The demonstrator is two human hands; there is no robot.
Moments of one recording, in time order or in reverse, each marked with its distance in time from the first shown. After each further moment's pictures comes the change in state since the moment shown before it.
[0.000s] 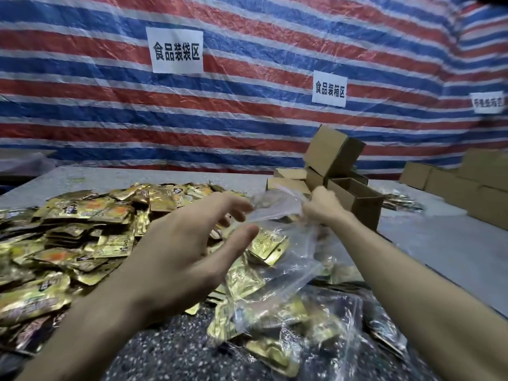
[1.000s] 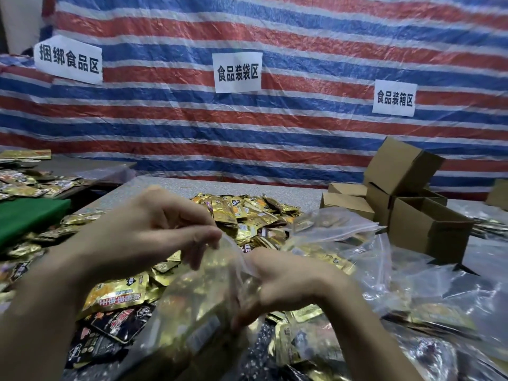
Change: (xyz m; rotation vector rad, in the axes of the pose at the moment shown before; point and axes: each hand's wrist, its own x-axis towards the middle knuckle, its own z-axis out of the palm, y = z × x) left_hand -0.020 -0.045 -0.102 -0.154 -0.131 -0.108; right_hand -0.152 -0.137 0.052 0.135 -0.907 -0.884
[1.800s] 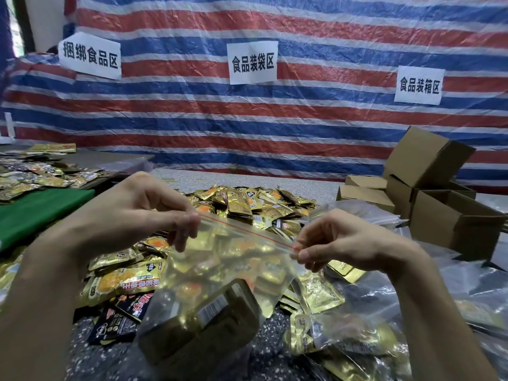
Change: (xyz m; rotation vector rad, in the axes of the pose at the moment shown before) left_hand -0.016 -0.024 -0.026 -0.108 -0.016 -0.131; right_hand -0.037 0.038 -0.045 0.291 0.193 0.093
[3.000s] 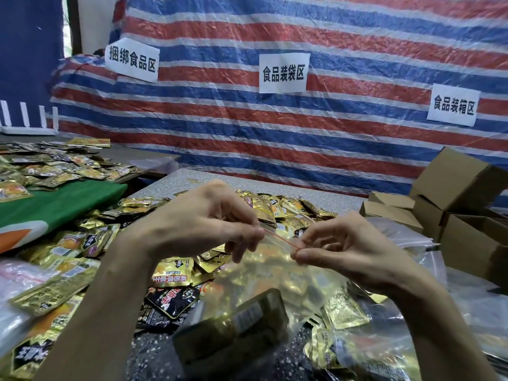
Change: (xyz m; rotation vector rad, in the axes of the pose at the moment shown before) left_hand 0.006 0.017 0.016 0.086 -0.066 -0.005; right_hand 0.008 -0.033 0.033 -0.149 0.144 -0.335
